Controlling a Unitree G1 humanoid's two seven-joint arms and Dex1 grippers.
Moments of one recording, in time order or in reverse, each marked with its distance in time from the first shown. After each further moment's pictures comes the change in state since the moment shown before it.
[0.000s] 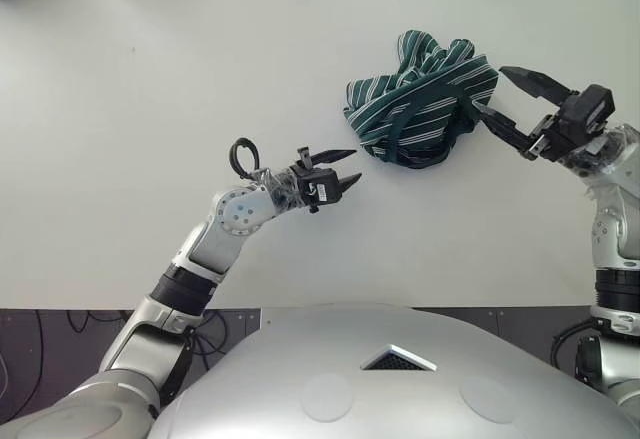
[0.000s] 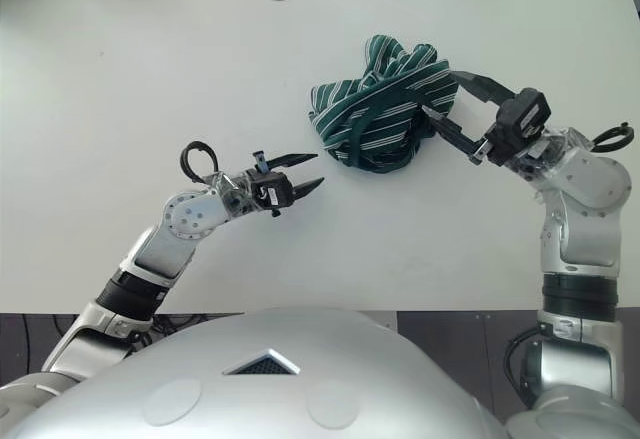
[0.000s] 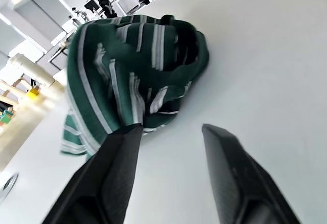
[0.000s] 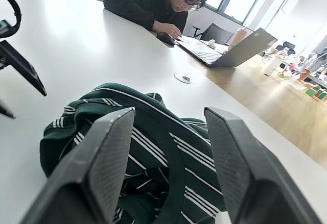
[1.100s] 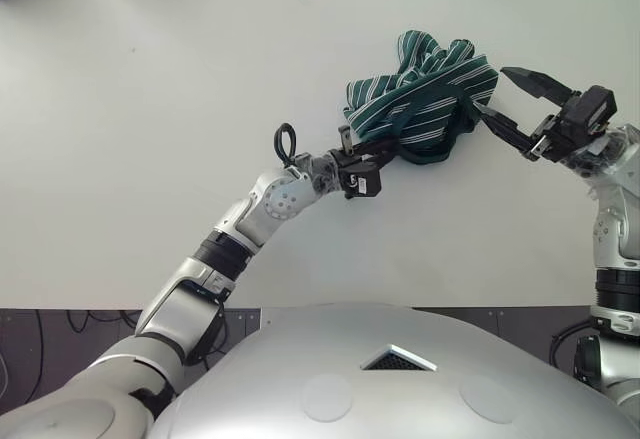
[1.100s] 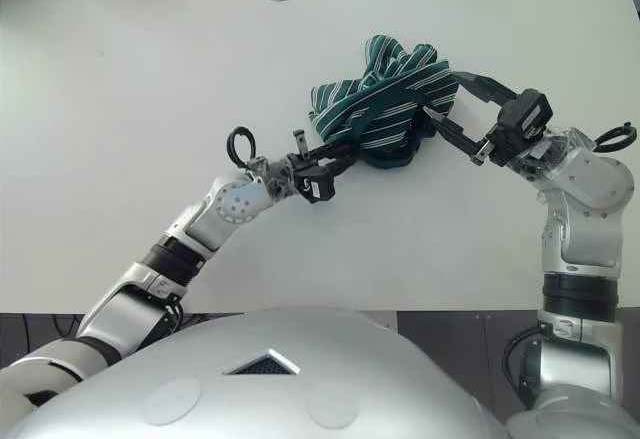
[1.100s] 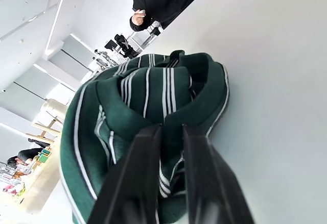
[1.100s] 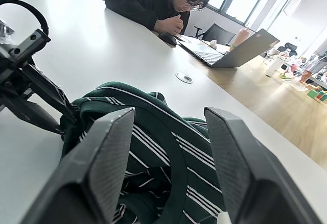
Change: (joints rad) left arm -0.180 -0.132 -0.082 0.267 0.166 -0.174 0.197; right arm 0.003 0.006 0.000 0.000 -0.010 -0.003 0.018
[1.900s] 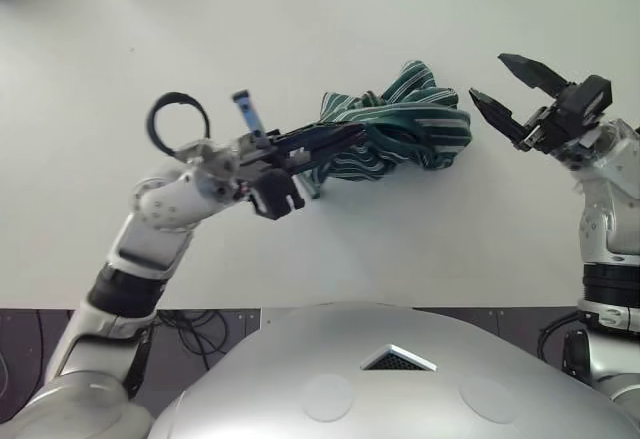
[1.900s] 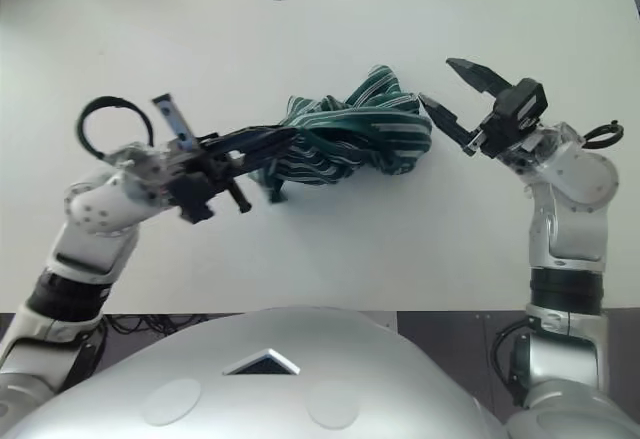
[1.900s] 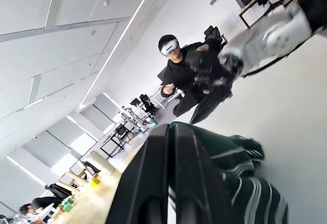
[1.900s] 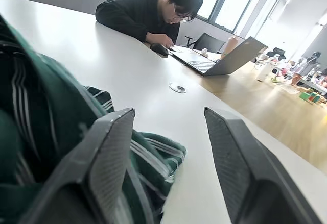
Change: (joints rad) left arm 0.228 0.398 0.281 -0.669 -0.620 -0.043 -0.281; right arm -0.030 0.049 0.022 0.003 0.016 0.010 -0.057
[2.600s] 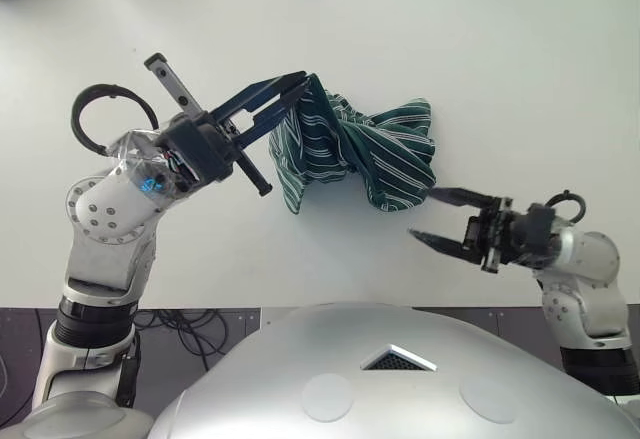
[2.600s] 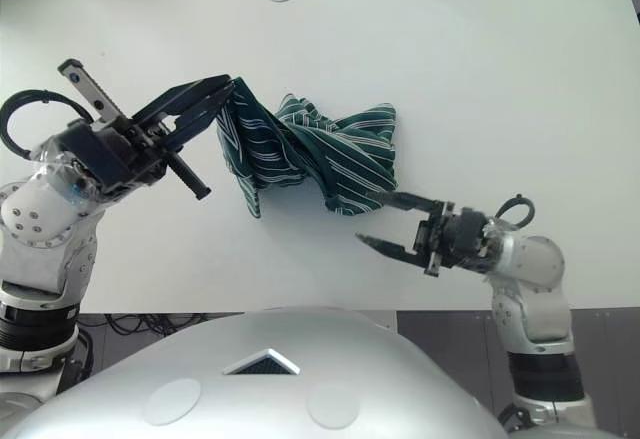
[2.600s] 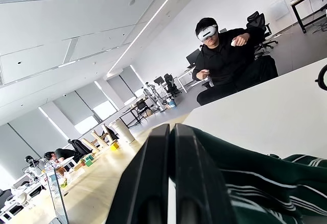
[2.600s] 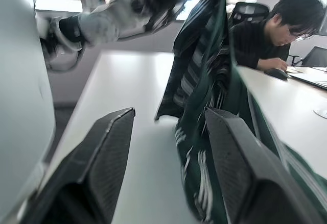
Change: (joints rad) left arm 0.098 -0.008 0.223 -0.170 -0.146 0.290 0.033; right arm 0.444 0.040 0.162 -0.330 0.096 -0.077 0.299
